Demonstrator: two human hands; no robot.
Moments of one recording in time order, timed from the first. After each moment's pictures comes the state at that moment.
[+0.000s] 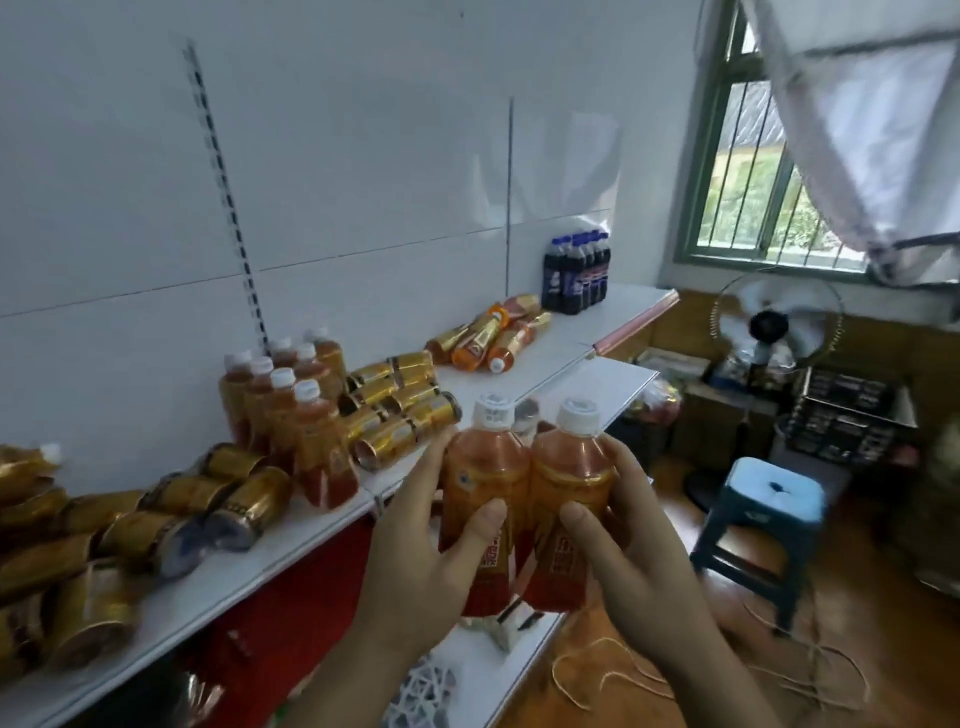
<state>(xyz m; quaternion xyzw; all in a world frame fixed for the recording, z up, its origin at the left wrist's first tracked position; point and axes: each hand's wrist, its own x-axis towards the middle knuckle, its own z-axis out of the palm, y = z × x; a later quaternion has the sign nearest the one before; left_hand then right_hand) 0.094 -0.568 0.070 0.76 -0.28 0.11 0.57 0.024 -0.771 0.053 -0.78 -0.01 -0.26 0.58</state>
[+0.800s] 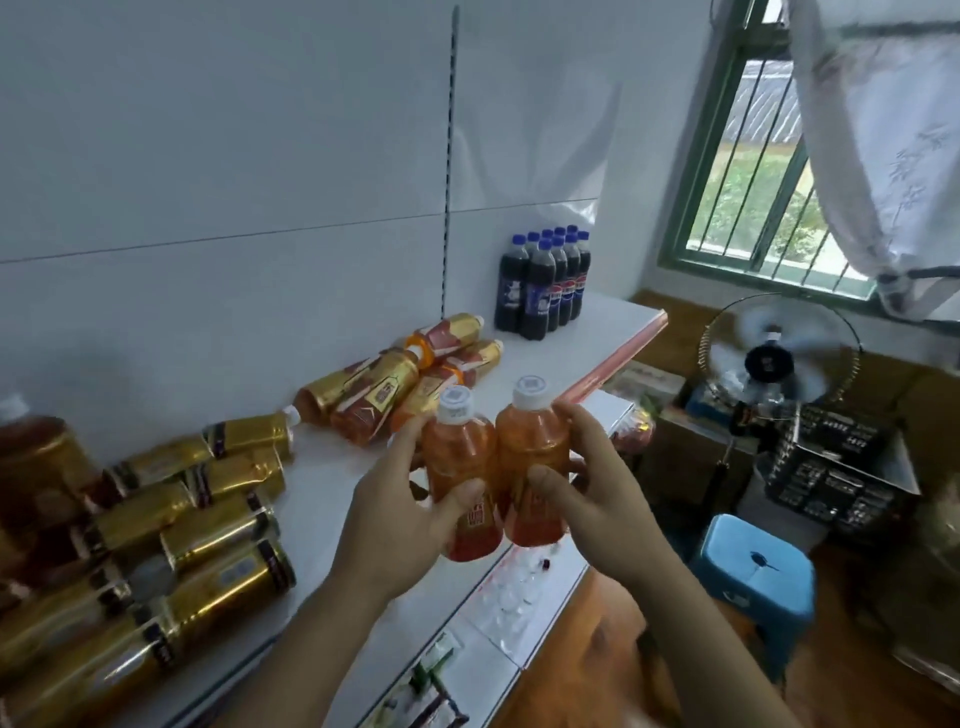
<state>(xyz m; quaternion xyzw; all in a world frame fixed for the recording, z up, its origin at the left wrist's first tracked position) 0.430 -0.801 0.035 0.80 -0.22 0.08 0.55 0.366 -1.025 0.041 -0.83 -0.01 -0.19 0.52</state>
